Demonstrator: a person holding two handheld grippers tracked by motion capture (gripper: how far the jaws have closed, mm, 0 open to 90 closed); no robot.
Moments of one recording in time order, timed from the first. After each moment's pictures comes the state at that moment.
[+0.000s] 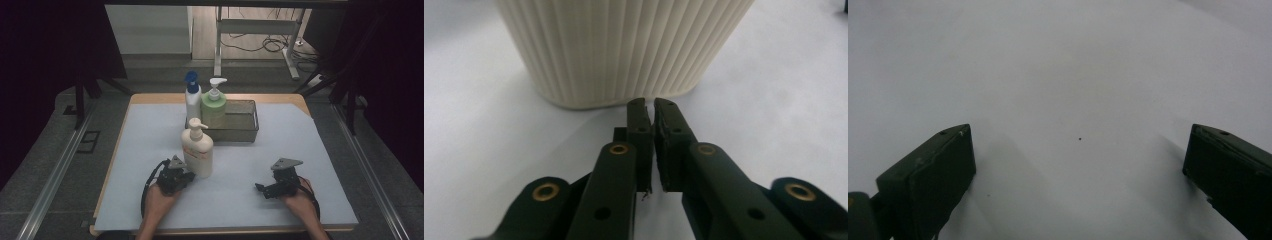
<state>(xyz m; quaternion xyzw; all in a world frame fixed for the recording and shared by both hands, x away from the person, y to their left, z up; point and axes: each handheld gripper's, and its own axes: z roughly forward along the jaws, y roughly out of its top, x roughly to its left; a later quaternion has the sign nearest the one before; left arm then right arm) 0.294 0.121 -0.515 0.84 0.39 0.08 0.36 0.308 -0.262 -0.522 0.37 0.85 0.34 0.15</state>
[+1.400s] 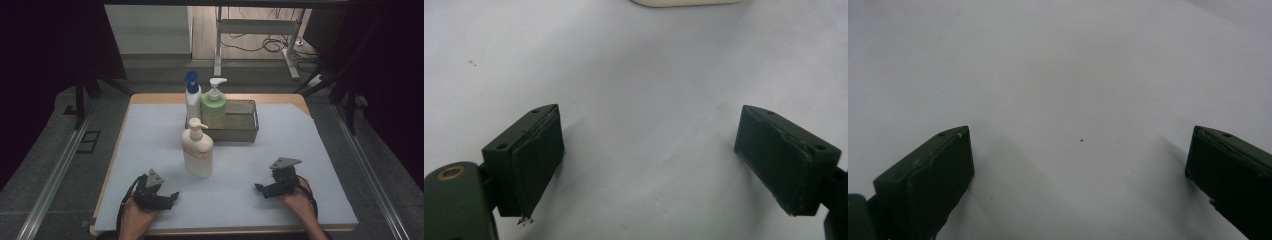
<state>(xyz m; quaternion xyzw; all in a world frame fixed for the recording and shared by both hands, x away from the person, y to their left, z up) 0.248 0.172 -0.523 0.83 0.42 0.15 0.34 0.308 -0.258 -0.519 0.37 0.86 0.33 0.14</state>
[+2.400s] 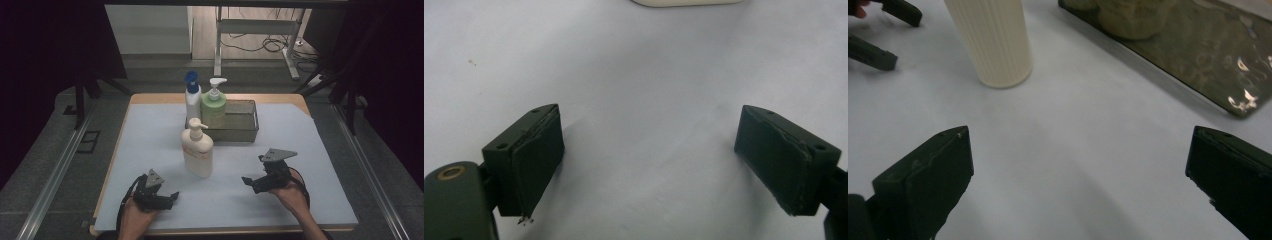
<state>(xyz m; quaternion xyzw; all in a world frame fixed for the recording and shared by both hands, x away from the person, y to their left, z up) 0.248 0.172 -0.523 0.83 0.42 0.15 0.34 0.308 -0.219 -0.470 0.31 0.85 0.42 0.13</state>
